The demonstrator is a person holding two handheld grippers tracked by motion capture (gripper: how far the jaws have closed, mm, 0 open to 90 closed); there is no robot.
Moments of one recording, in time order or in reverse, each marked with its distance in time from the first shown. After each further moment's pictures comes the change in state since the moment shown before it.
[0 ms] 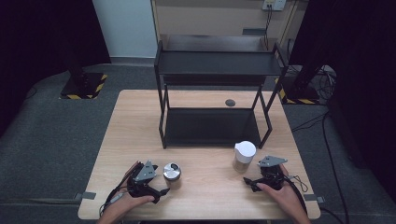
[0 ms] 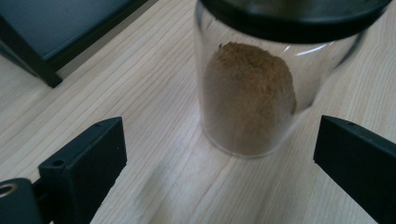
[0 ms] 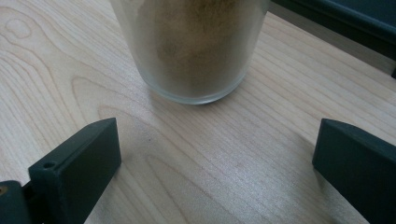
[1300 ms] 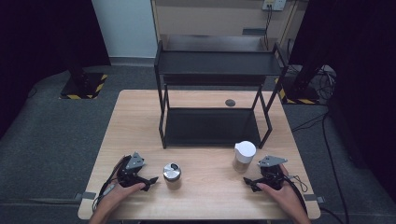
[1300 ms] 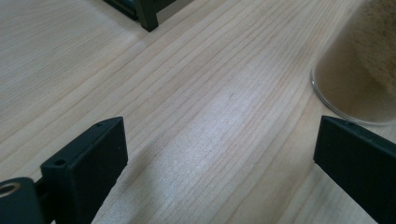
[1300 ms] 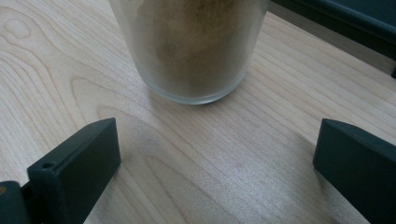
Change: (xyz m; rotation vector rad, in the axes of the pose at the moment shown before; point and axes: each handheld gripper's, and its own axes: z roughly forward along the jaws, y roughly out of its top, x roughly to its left) left arm 0.029 -0.012 -0.011 0.070 0.129 -0.107; right arm 0.000 0.001 0.000 0.003 0.000 0.002
